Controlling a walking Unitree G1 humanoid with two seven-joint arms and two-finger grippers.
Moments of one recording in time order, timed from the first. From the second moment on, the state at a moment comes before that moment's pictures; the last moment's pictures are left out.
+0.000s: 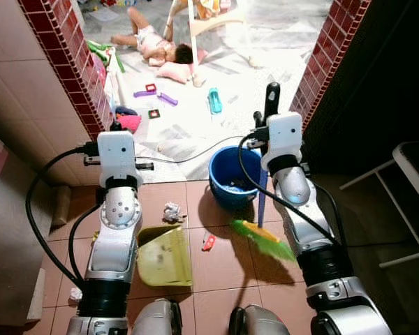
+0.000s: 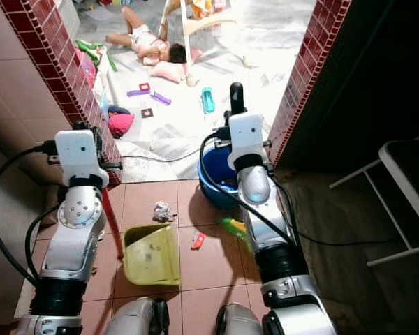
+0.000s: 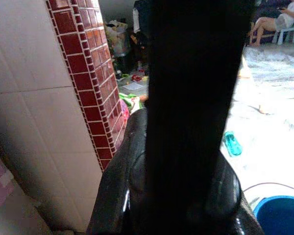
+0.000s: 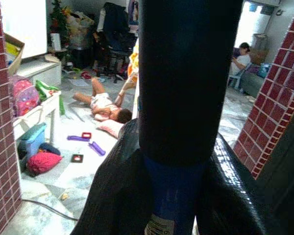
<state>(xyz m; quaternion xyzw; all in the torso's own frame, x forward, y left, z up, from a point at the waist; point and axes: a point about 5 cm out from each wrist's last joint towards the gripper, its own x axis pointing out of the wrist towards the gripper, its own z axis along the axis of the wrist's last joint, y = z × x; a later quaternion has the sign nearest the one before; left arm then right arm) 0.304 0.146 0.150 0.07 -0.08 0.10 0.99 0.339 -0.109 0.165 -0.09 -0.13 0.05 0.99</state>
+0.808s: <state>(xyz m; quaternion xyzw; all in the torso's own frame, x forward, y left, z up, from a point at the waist) 0.339 0.146 0.125 0.04 -0.09 0.10 0.99 0.338 -0.105 0.157 -0.01 -0.15 0.02 0.99</state>
